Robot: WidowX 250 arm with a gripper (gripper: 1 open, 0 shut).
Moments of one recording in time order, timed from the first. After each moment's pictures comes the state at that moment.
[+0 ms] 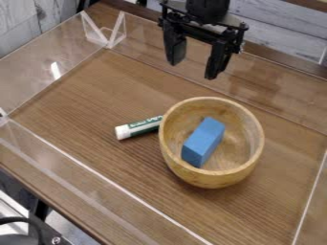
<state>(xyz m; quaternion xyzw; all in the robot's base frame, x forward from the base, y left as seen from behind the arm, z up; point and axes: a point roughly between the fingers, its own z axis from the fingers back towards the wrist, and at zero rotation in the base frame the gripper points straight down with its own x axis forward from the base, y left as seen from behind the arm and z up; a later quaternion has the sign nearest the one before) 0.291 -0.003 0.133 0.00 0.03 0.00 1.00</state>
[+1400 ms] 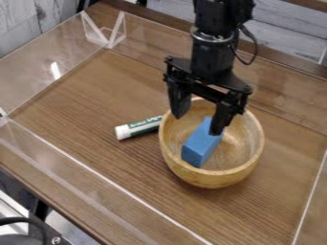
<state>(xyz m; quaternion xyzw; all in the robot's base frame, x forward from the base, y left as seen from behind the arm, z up) 0.258 -0.043 0.087 -0.01 0.04 -0.04 1.00</state>
